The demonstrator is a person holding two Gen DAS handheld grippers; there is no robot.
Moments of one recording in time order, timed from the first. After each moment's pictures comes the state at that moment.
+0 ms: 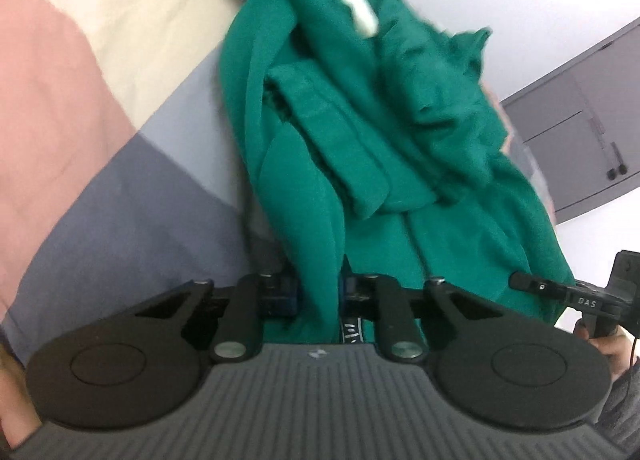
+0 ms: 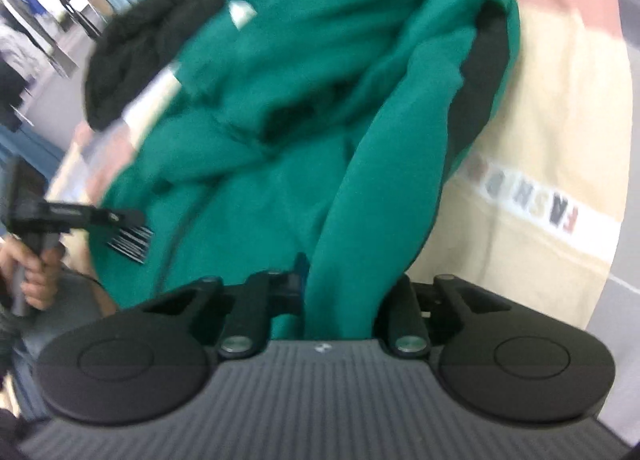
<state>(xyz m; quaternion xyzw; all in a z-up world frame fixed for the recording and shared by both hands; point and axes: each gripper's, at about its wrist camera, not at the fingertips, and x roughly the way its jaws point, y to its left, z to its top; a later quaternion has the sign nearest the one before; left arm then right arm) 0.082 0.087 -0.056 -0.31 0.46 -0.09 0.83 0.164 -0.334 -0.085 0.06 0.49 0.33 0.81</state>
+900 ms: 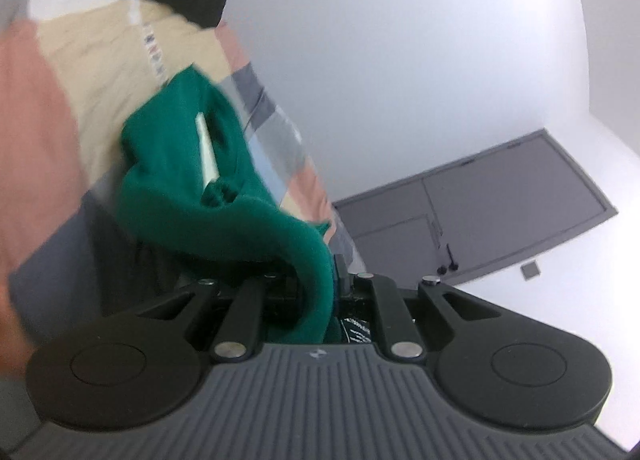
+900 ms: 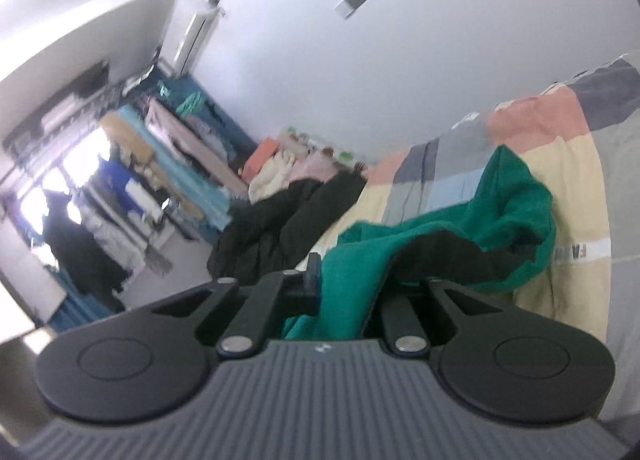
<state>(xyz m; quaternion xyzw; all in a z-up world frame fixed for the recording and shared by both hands) 0.012 0.172 0.071 -0.49 0.30 -0.19 0.80 0.036 -0.392 0.053 0.31 0.26 0.32 0.86</state>
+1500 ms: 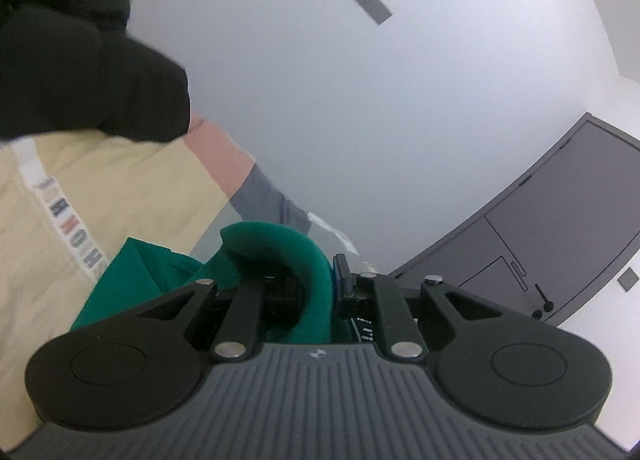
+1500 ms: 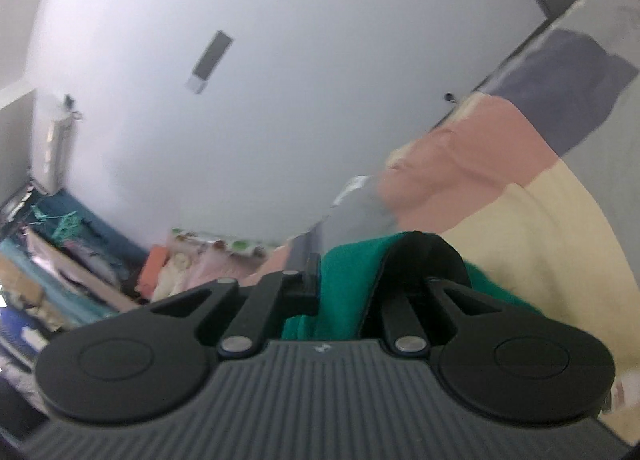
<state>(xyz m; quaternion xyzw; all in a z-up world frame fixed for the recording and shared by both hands) 0.302 0.148 0.022 -0.37 0.24 -0.13 0.89 0.281 -0.370 -0.043 0.40 0.25 0.11 0.87</state>
